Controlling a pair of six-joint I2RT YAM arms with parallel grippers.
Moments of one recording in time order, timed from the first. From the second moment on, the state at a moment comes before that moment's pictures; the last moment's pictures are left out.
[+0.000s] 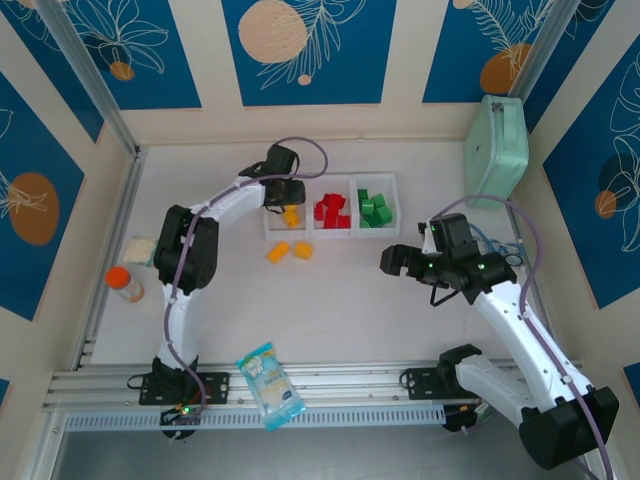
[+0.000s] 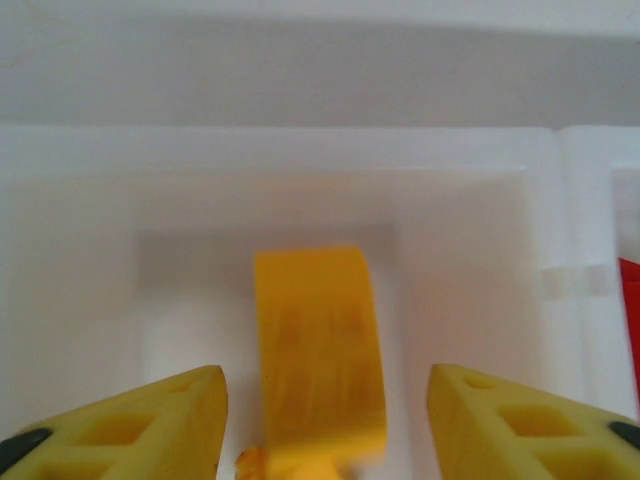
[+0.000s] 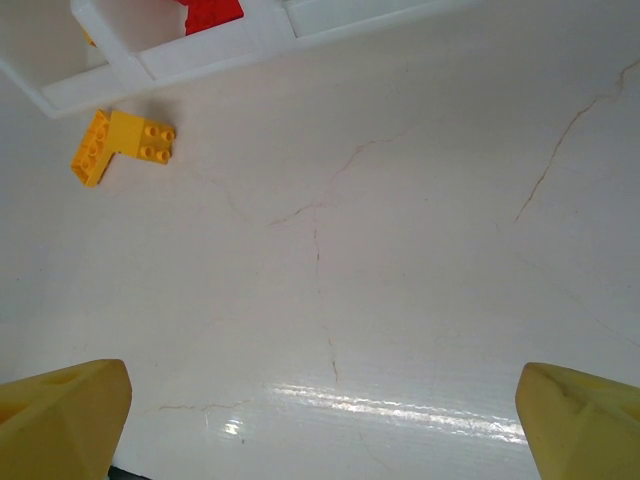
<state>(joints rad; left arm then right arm) -0.46 2.14 1.71 -0.51 -0.05 -0.45 0.31 0.91 0.86 -0.91 -0.20 0.51</state>
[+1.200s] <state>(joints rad) -0.63 1.66 1.05 -0.35 0.09 -0.36 0.42 1.01 0.86 -0.82 -0.18 0.53</state>
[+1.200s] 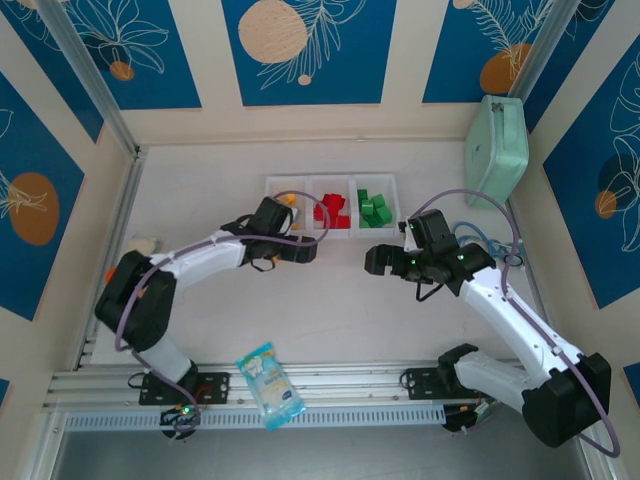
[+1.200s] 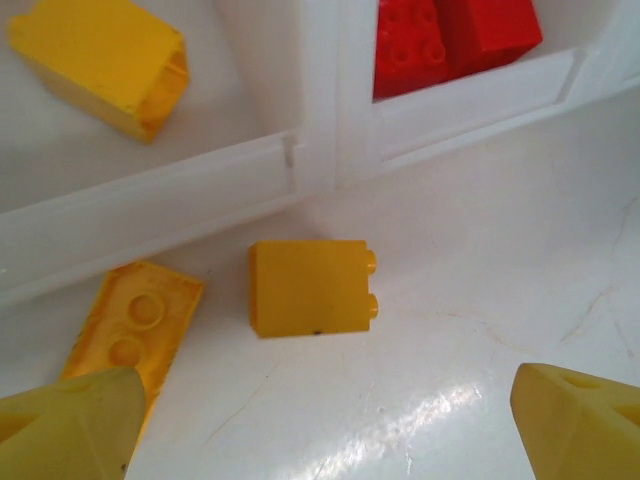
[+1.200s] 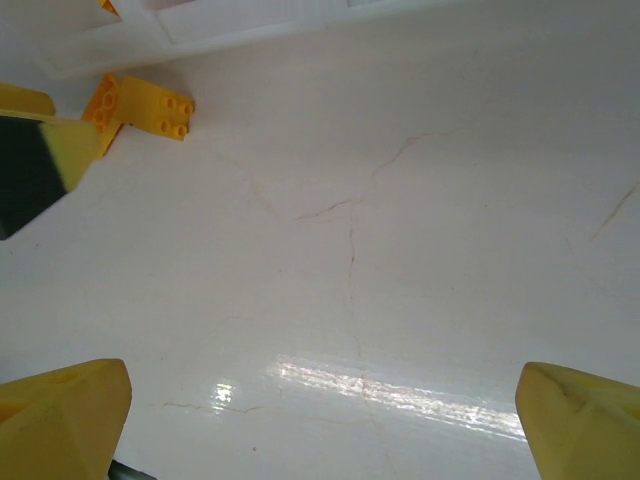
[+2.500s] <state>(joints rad) -0.69 1.92 1.27 -0.44 -0.05 -0.37 0.33 0.93 0.83 -0.86 -0.18 0.49</state>
